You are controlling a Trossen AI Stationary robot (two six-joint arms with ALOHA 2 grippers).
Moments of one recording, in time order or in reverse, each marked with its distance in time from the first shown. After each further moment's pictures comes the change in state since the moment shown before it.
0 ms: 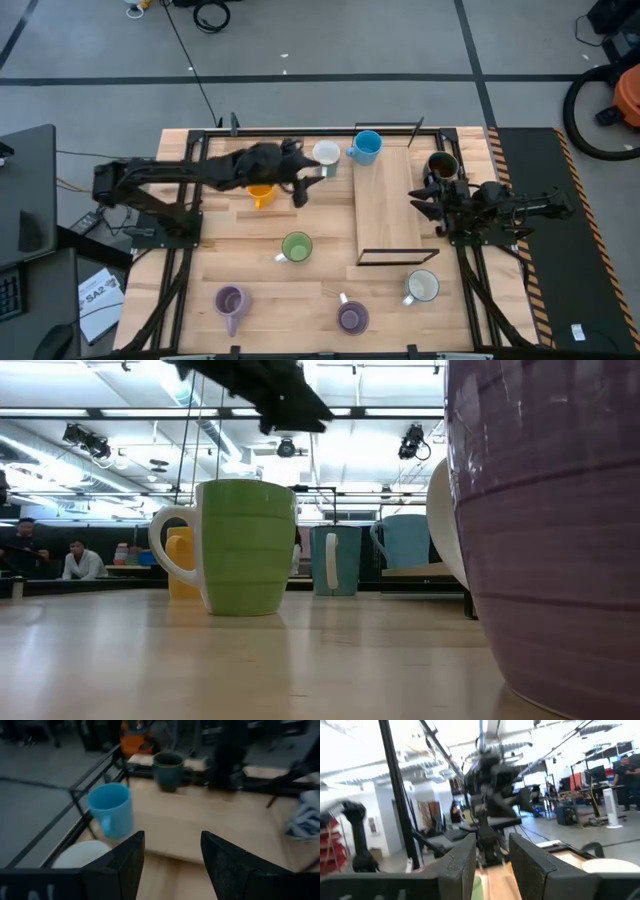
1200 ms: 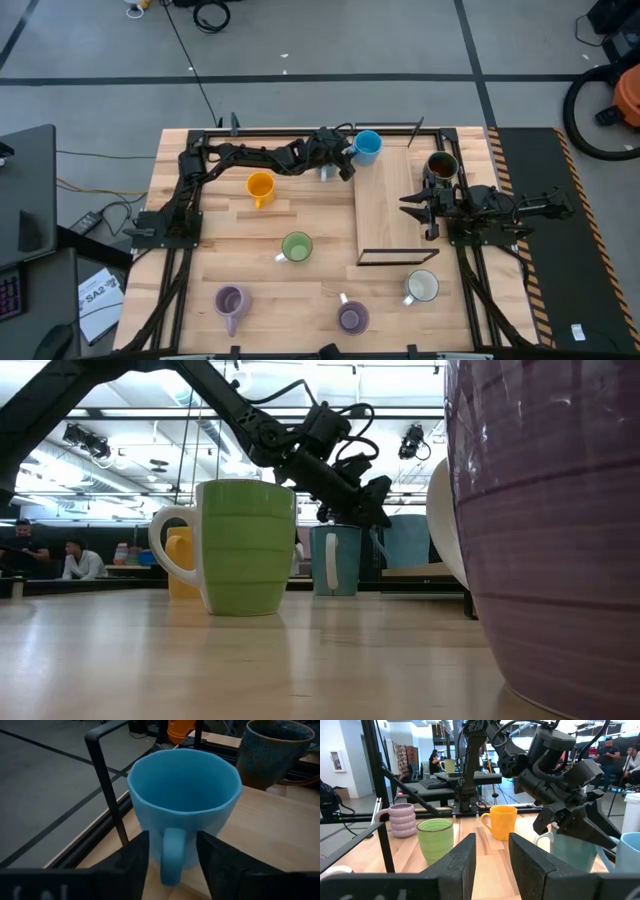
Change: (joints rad) left arm 0.200 0.718 0.376 0.289 -0.066 -0.045; right arm -0.002 0.000 0.000 -0.271 0.060 -0.159
